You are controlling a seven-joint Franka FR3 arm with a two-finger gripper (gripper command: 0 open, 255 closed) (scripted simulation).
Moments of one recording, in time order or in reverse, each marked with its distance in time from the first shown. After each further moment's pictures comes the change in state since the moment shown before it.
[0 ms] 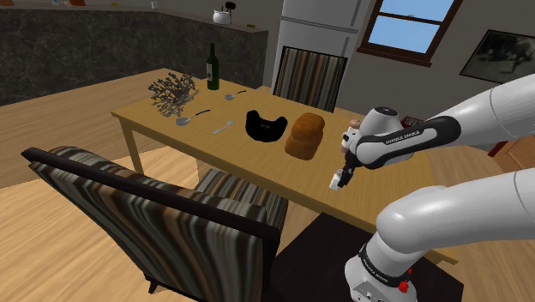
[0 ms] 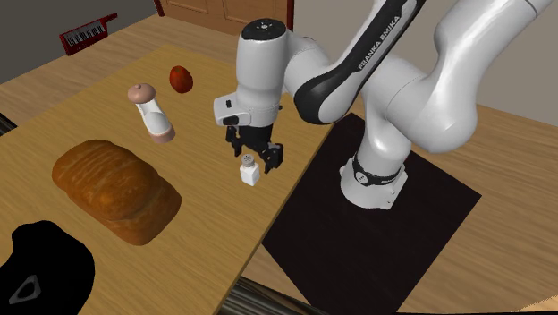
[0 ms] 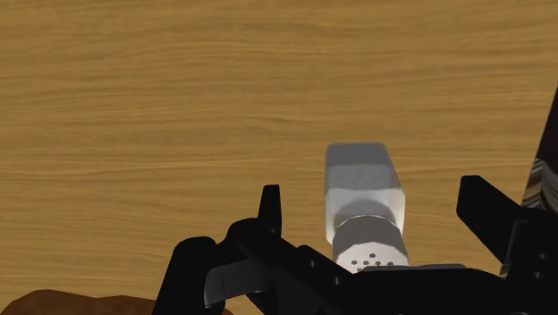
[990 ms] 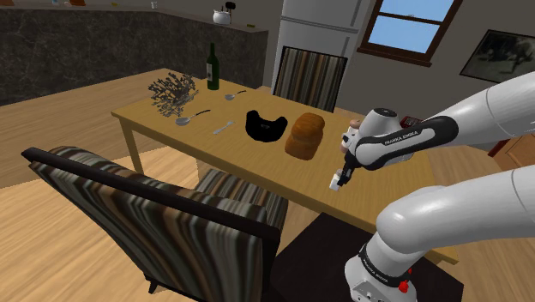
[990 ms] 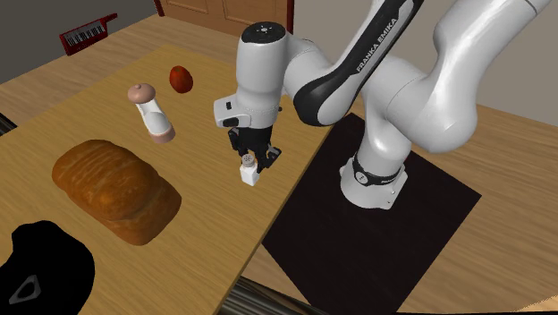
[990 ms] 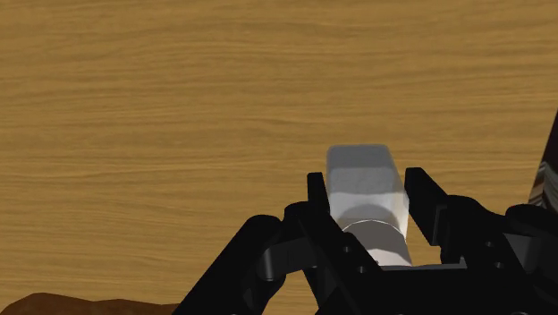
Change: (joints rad) arm 0.002 0.021 -0.006 -0.001 -0.003 0.023 0.000
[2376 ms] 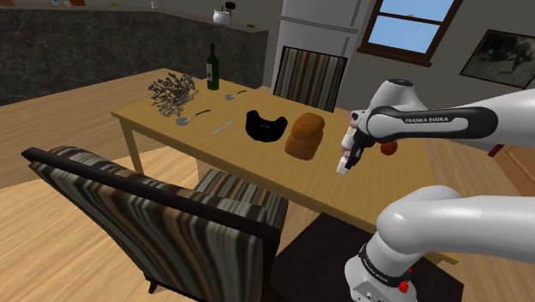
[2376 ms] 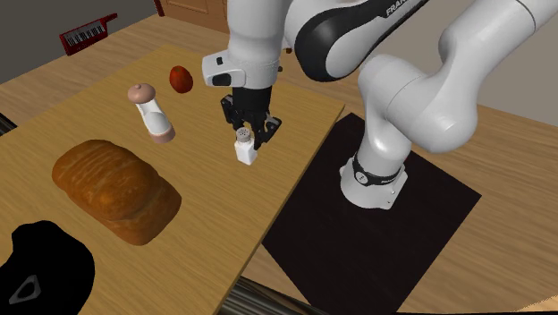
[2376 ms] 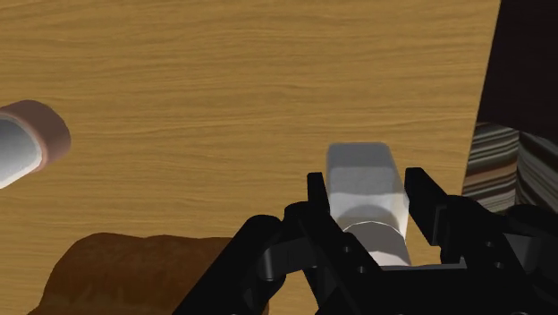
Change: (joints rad) arm 0.011 -0.274 0.095 0.114 0.090 -0.383 -0.019
